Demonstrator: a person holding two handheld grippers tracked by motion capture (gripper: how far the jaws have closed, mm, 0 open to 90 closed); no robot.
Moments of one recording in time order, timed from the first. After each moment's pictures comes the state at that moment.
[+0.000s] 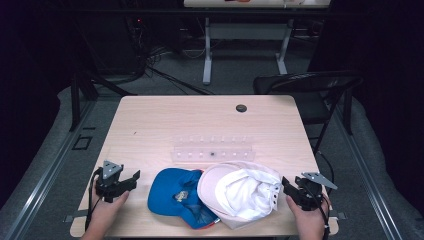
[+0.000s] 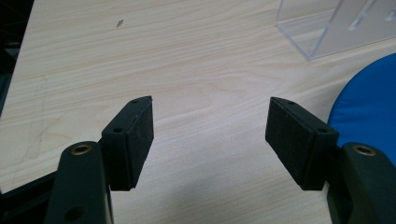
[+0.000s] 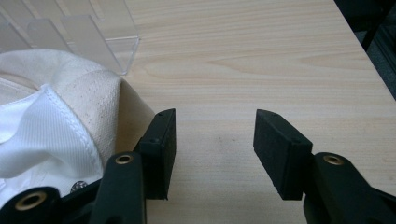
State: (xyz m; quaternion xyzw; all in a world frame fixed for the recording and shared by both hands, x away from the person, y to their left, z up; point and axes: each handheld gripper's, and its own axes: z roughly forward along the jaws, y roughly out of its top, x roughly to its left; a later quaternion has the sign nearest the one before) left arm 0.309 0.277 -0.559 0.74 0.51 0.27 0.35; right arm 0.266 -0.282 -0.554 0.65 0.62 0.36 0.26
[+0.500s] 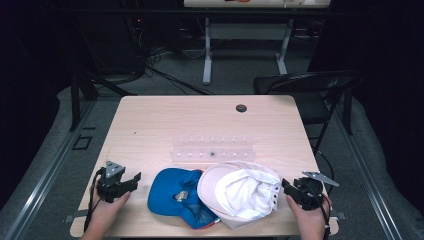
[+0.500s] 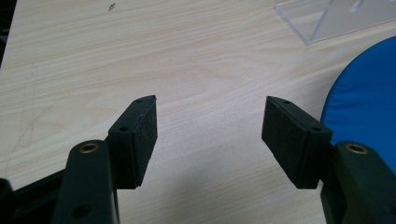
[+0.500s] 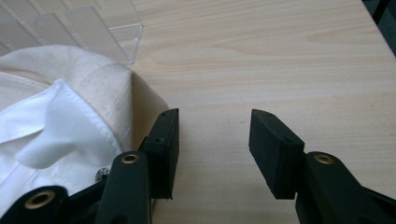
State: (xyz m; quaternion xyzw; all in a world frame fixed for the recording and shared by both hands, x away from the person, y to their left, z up) left arm 0.308 0.276 -0.557 0.74 0.52 0.25 0.34; right arm 0.264 -0.281 -0.542 0.67 0.62 0.35 0.21
